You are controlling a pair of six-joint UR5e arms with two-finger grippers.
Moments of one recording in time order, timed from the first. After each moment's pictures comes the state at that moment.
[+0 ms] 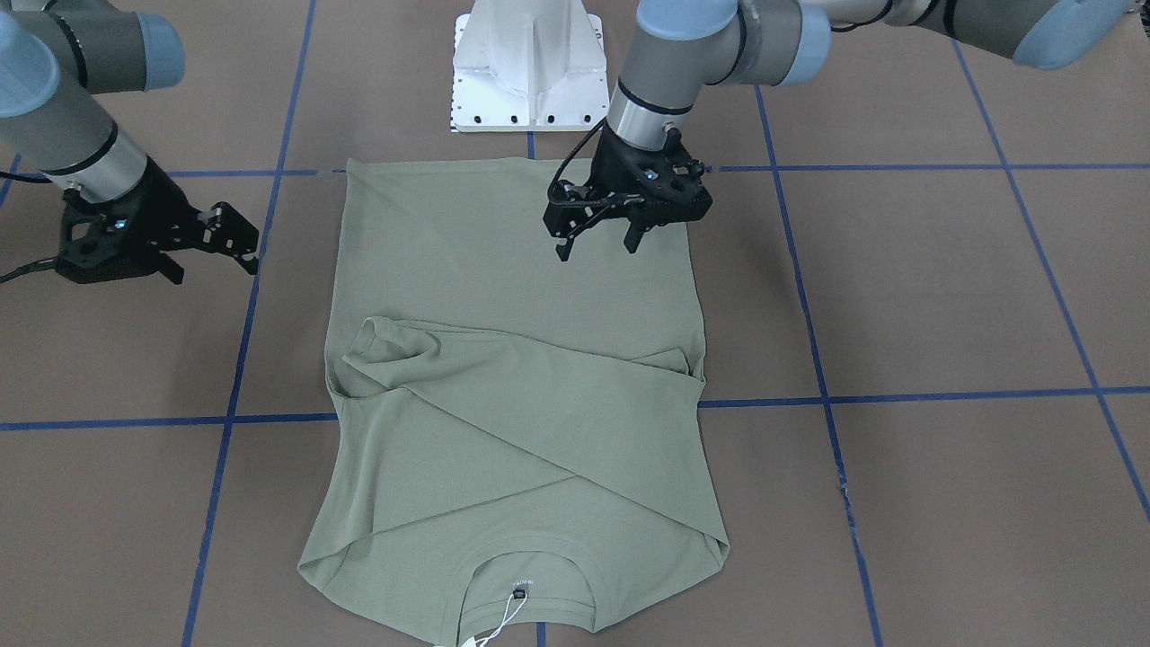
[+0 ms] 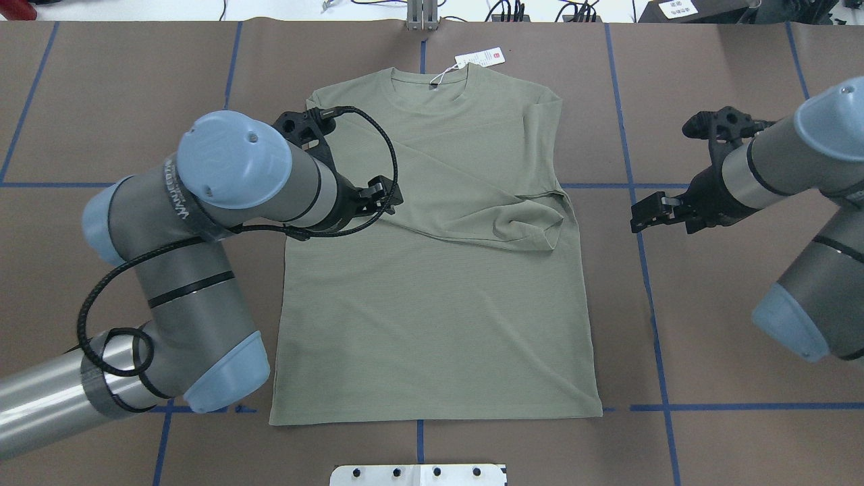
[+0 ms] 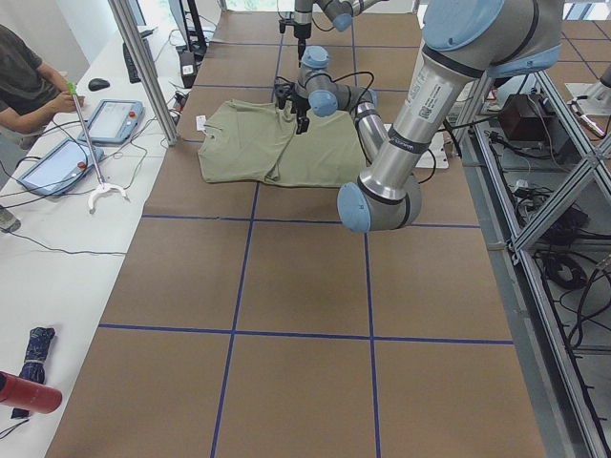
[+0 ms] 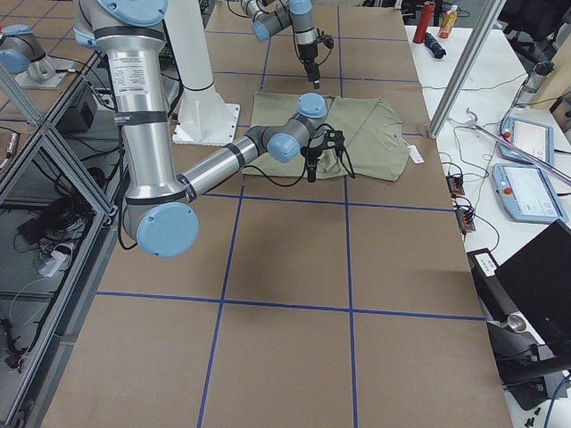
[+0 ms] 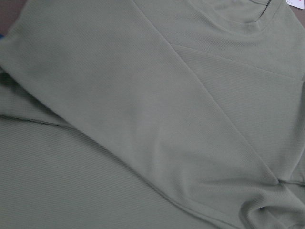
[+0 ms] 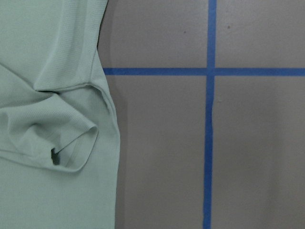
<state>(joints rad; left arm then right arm) -0.57 -2.17 -1.89 -1.68 -1.80 -1.52 0.80 -1.47 1.96 -1.28 2.11 1.02</state>
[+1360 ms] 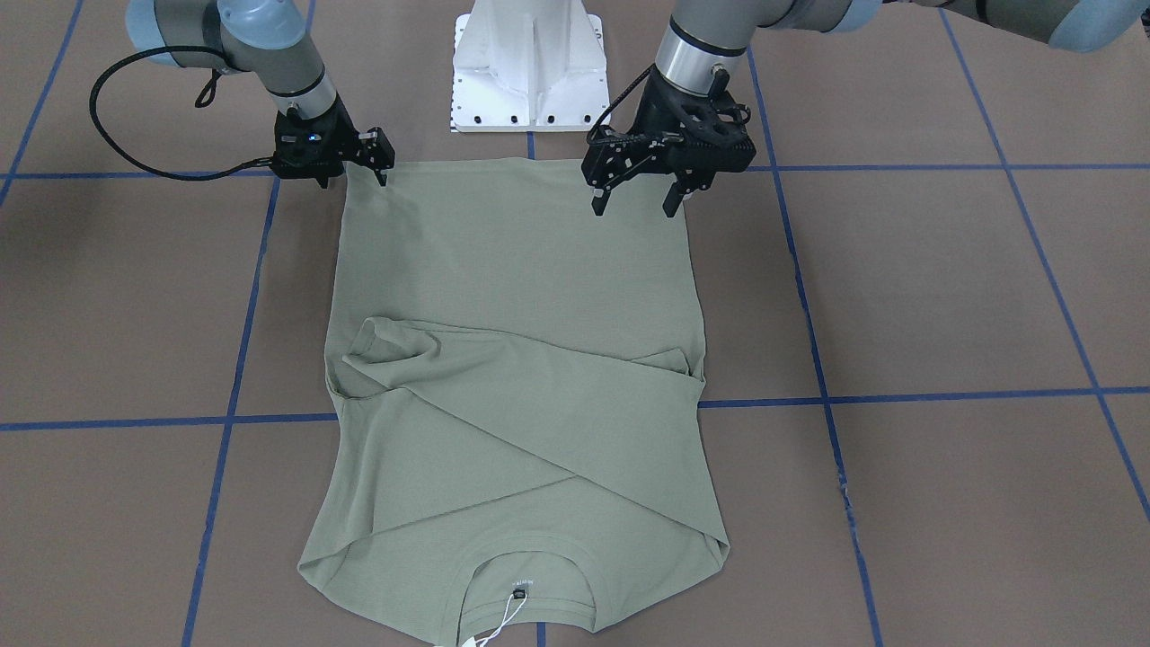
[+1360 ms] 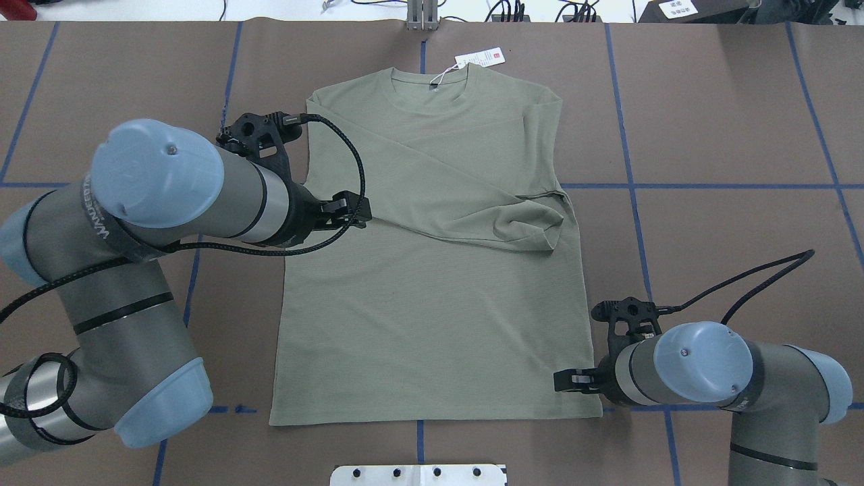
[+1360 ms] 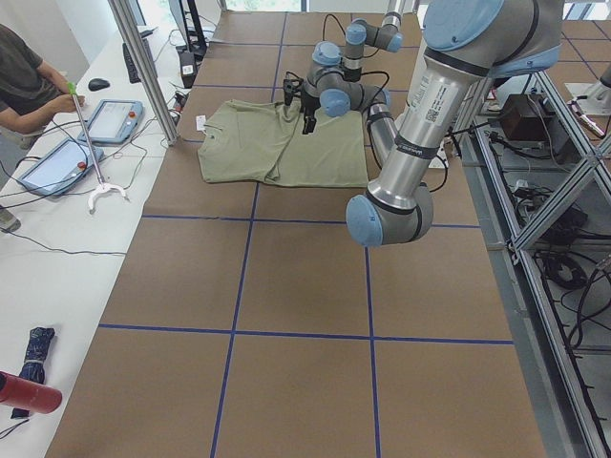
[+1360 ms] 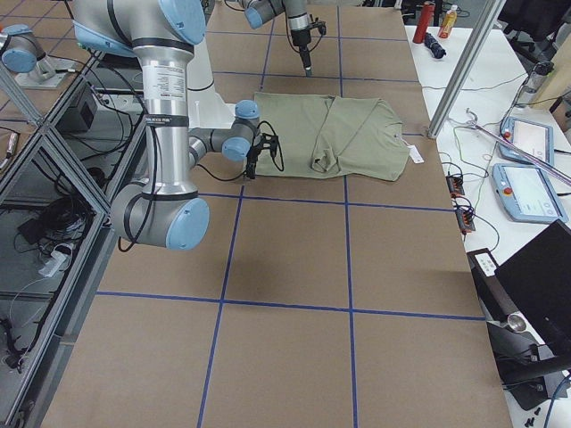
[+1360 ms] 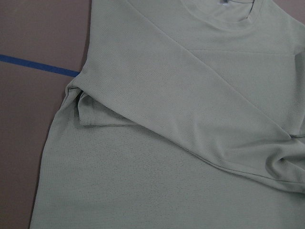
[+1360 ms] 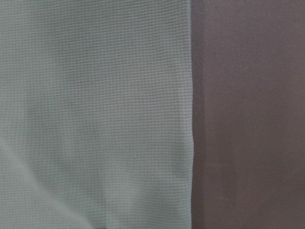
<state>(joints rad) -0.57 -2.10 -2.01 -1.65 -1.80 -1.42 0.27 -1.54 2.02 -1.24 1.78 1.41</state>
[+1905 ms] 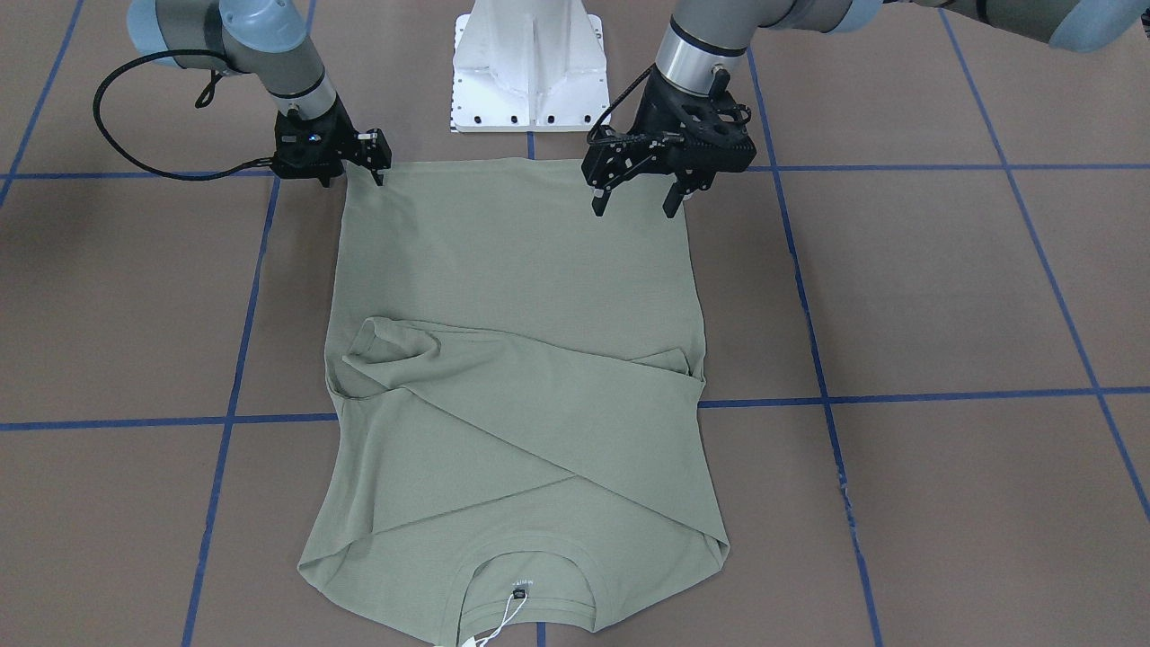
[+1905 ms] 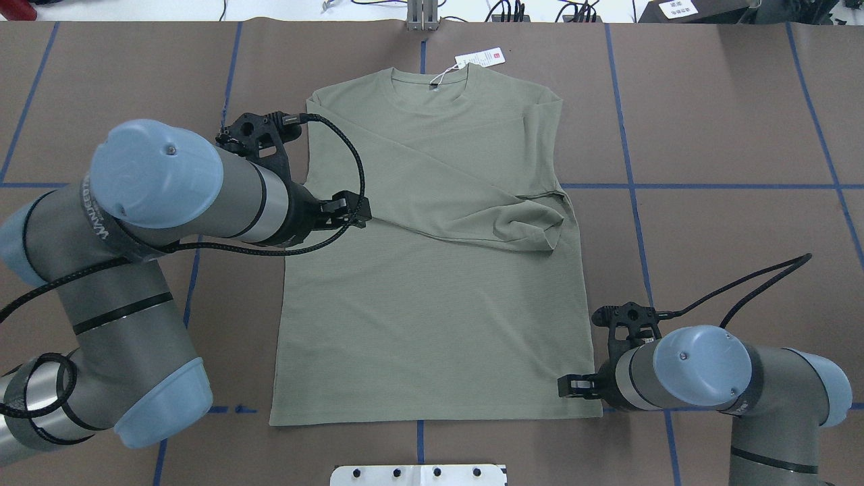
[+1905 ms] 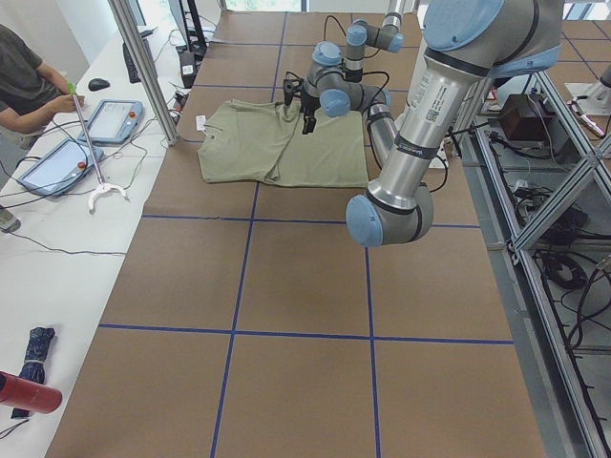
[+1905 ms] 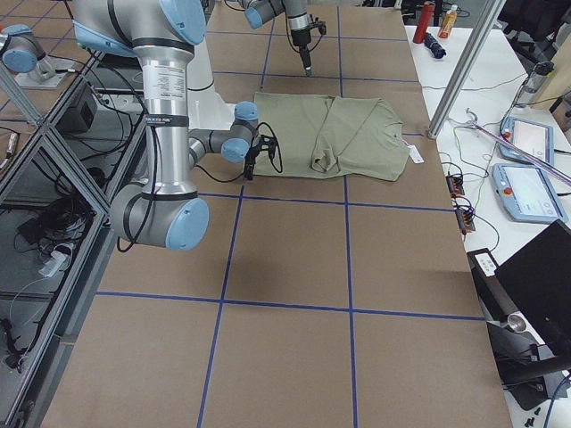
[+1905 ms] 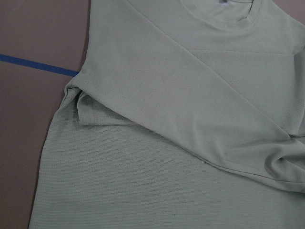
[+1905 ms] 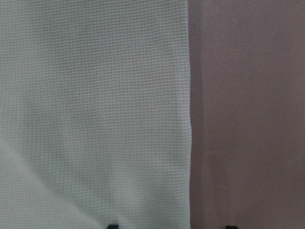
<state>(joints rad) -0.57 -2.10 -2.01 -1.65 -1.80 -1.42 0.26 -1.54 2.02 -1.24 1.79 1.43</state>
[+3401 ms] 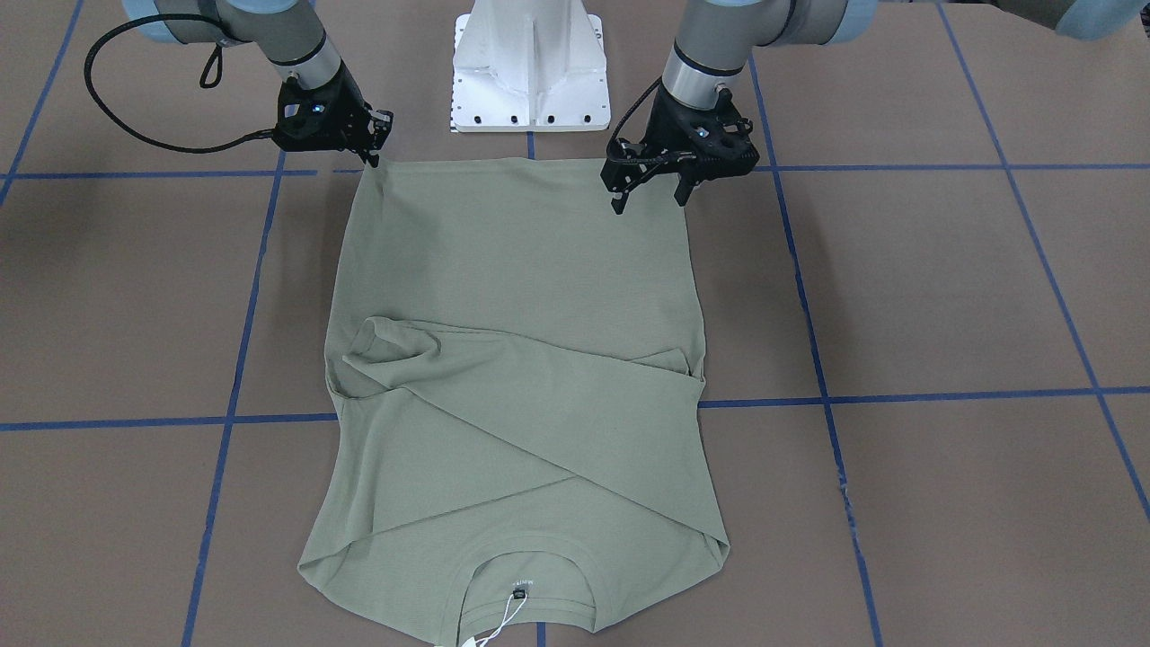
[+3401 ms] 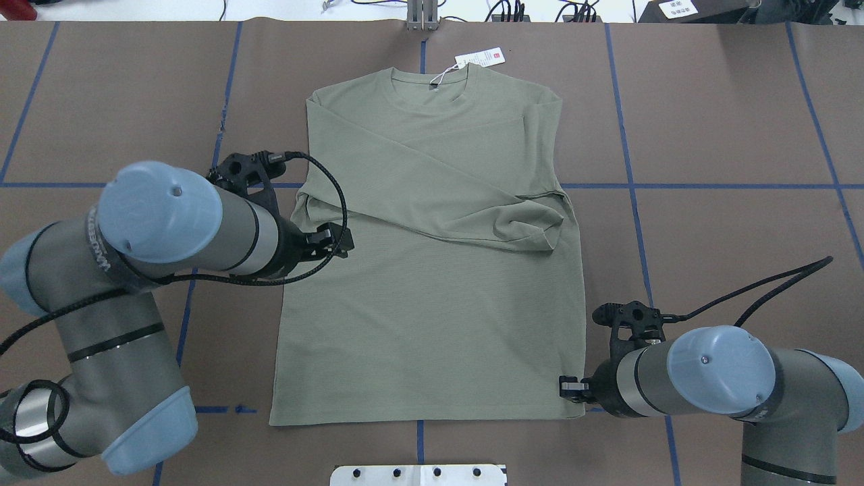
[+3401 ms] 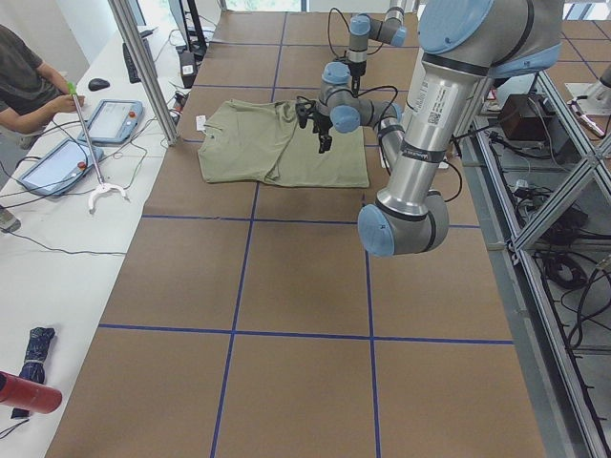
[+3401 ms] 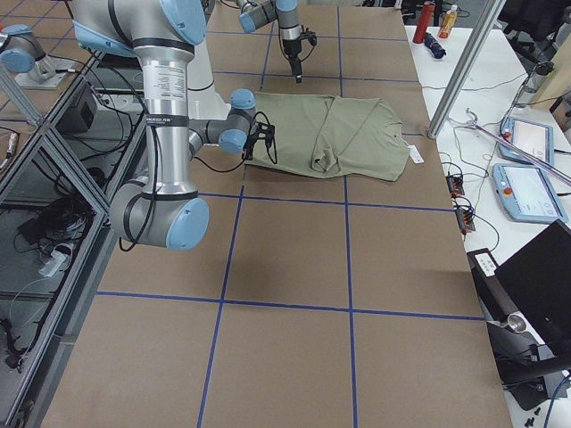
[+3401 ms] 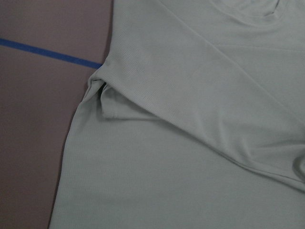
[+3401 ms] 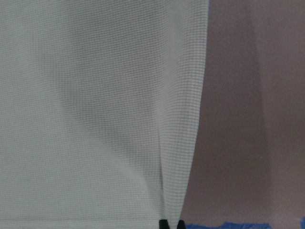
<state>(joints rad) -0.45 -1.98 -2.02 -1.65 -1.78 -1.60 0.26 -1.54 2.10 -1.23 1.79 1.51</state>
